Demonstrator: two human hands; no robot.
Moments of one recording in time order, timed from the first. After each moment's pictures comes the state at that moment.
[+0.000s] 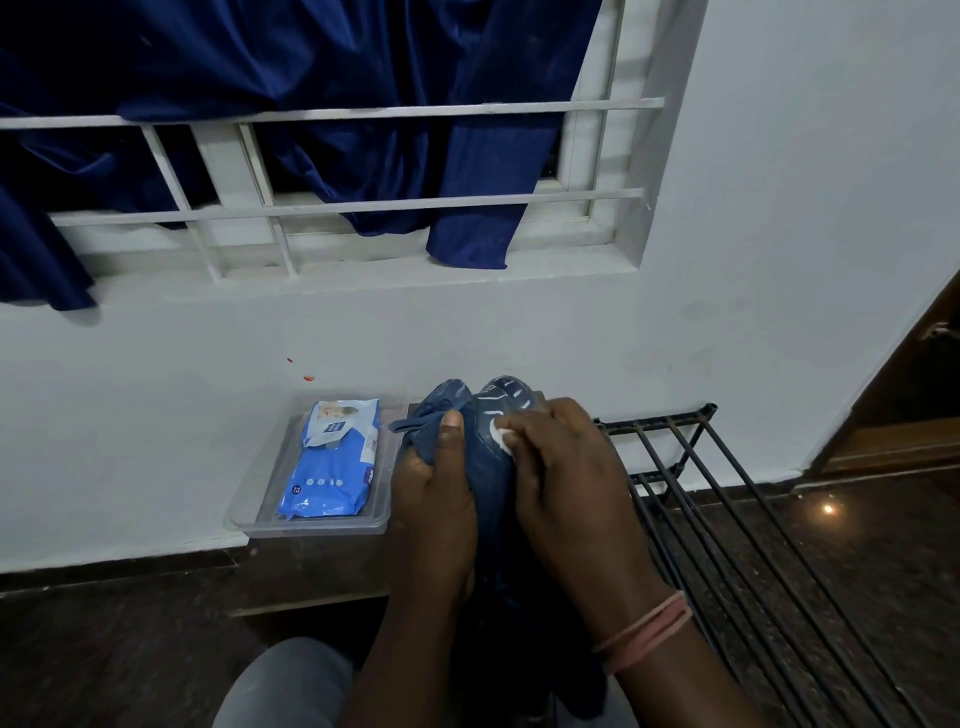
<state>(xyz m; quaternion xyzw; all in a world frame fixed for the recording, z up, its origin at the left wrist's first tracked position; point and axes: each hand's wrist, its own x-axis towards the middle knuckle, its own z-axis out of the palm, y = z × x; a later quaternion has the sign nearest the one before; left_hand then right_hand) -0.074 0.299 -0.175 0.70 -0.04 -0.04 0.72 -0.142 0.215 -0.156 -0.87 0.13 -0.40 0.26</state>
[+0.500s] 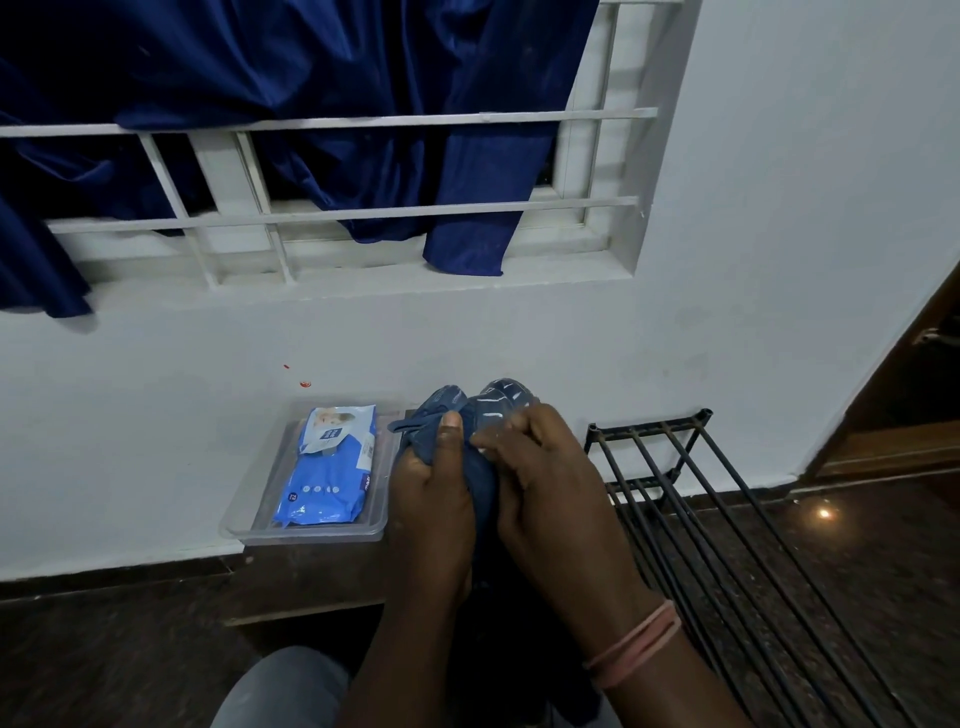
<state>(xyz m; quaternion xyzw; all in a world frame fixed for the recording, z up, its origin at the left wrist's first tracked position) -0.071 0.298 -0.171 0.69 -0.04 -0.04 0.72 -0.145 0.224 -0.148 -0.90 0.09 -0.35 0.25</state>
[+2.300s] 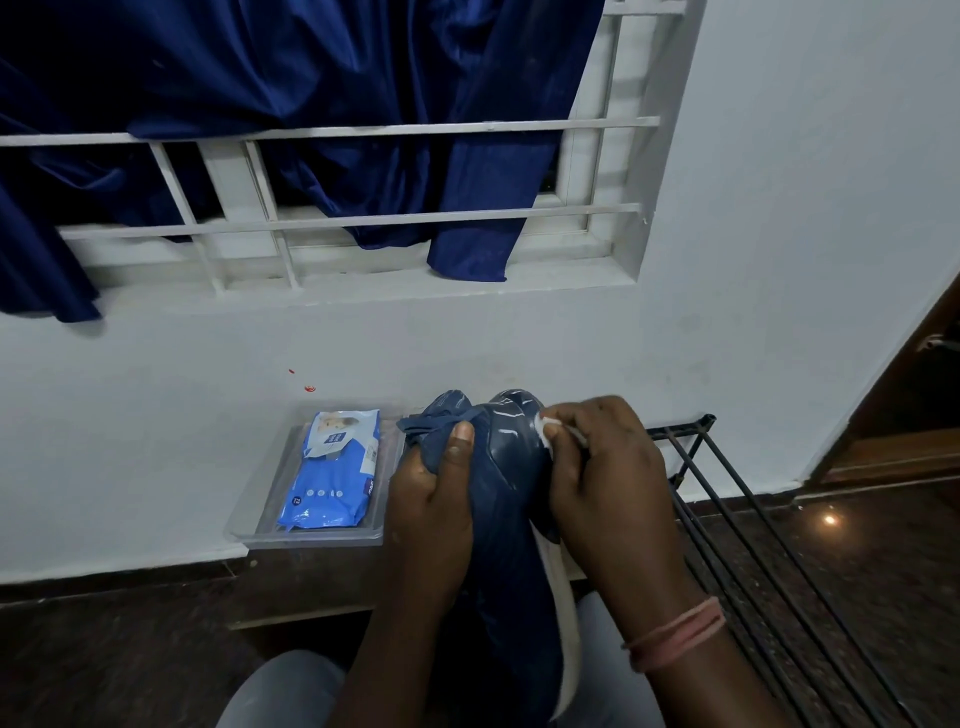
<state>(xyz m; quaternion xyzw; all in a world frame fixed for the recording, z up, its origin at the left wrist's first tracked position) -0.072 0.311 -0.170 0.72 -0.13 -0.02 0.68 -0.152 0.198 -0.144 -0.84 0.19 -0.42 0.28</state>
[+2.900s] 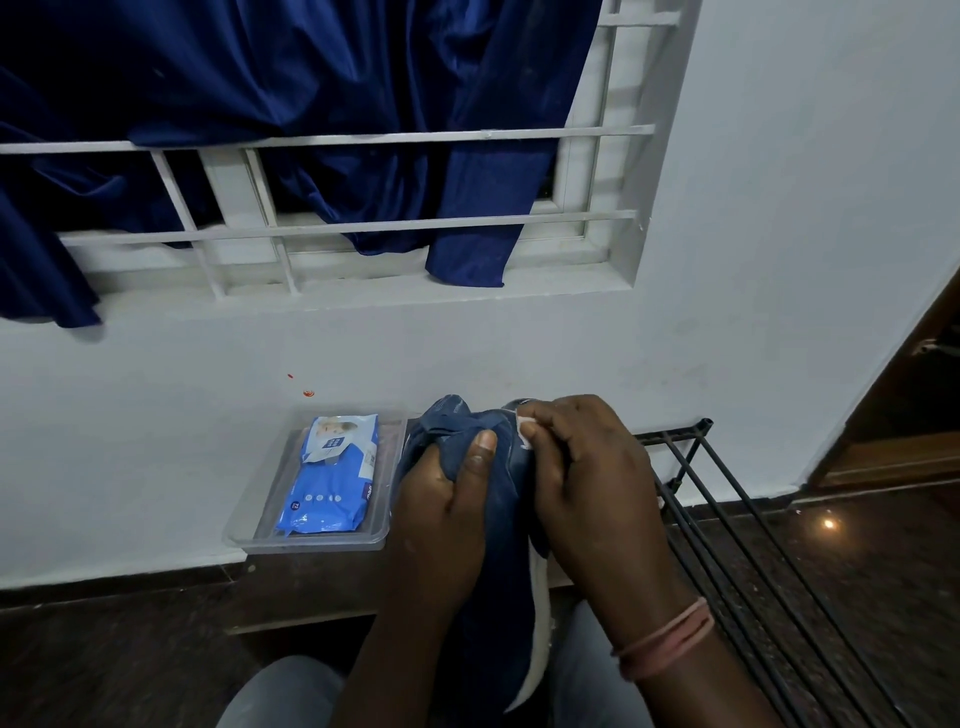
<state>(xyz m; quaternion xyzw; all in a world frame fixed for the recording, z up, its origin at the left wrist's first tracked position) -0.082 0.313 -0.158 0.73 -0.20 0.00 0.65 -0.150 0.205 -0.134 -0.85 0.15 -0.43 0.26</state>
